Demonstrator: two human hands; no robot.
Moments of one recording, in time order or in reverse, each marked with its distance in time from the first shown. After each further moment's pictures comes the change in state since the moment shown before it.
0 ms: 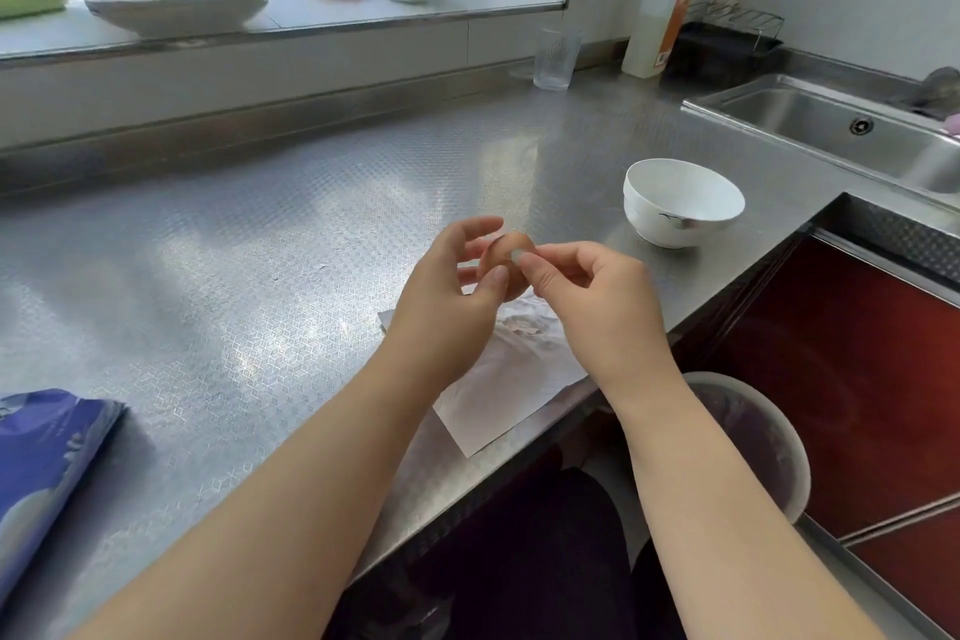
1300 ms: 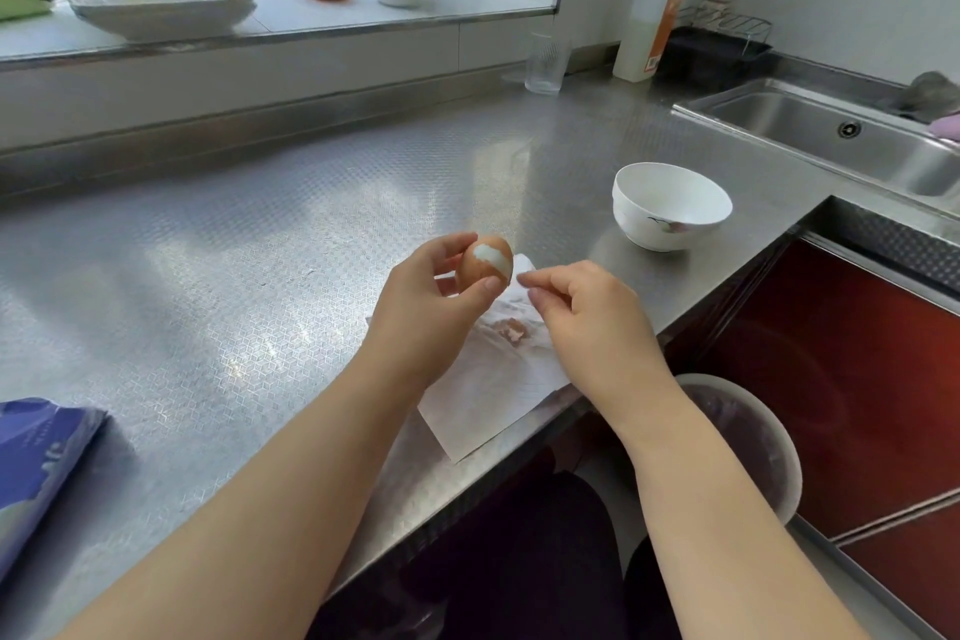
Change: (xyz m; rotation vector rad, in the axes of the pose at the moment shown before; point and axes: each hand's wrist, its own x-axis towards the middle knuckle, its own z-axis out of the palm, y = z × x) left_hand 0.004 -0.005 -0.002 -0.021 0.036 -0.113; right_hand -0.001 0.011 -0.008 -0.409 -0.074 -0.083
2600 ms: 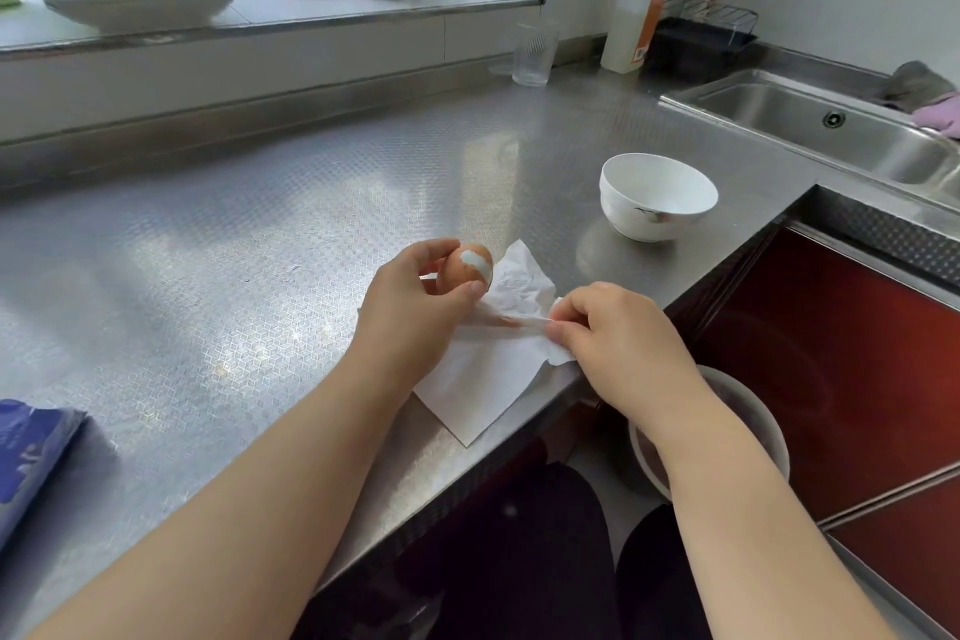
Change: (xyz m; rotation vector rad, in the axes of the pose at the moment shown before) left_hand 0.004 -0.008 0.003 0.060 0.038 -0.033; right_hand -0.011 0.021 -0.023 -0.289 -0.146 0.038
